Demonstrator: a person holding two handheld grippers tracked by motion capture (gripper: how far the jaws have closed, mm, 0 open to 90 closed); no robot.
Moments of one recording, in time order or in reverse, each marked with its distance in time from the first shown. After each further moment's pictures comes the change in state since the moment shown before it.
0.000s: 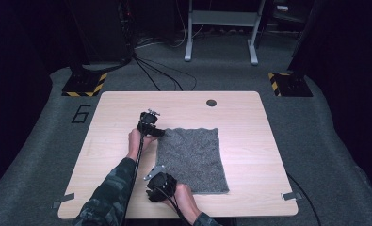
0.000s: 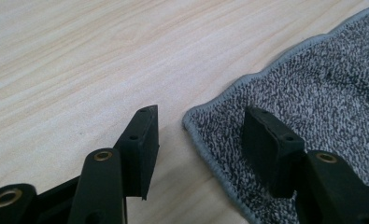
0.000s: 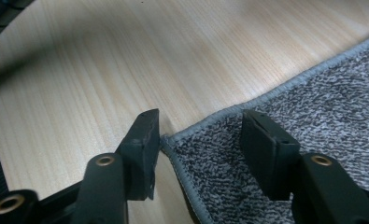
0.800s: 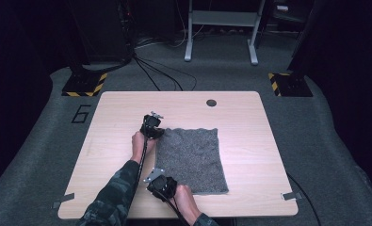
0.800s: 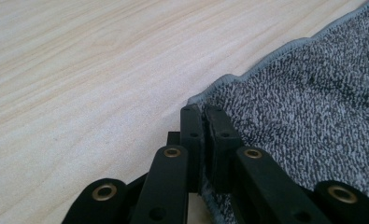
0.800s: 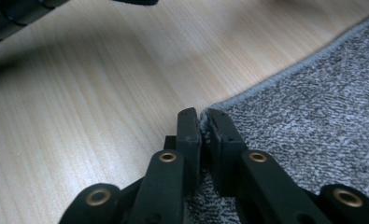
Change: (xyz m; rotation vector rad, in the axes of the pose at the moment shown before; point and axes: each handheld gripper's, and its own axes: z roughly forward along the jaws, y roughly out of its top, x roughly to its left) left arm -0.014 -0.006 0.003 -0.054 0.014 0.003; right arm 0.006 -0.004 -0.003 -0.020 -0.082 -0.035
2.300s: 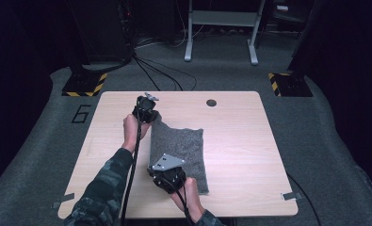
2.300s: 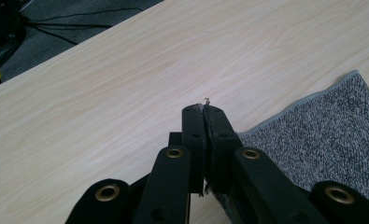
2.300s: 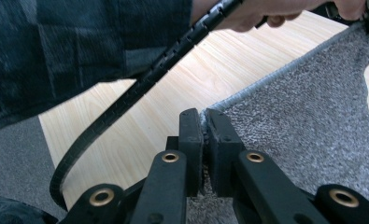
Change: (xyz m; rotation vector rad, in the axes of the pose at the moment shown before) left arm 0.003 0.056 -0.076 -0.066 0.111 0.082; right arm -0.016 0.027 -0.084 -0.339 0.041 0.120
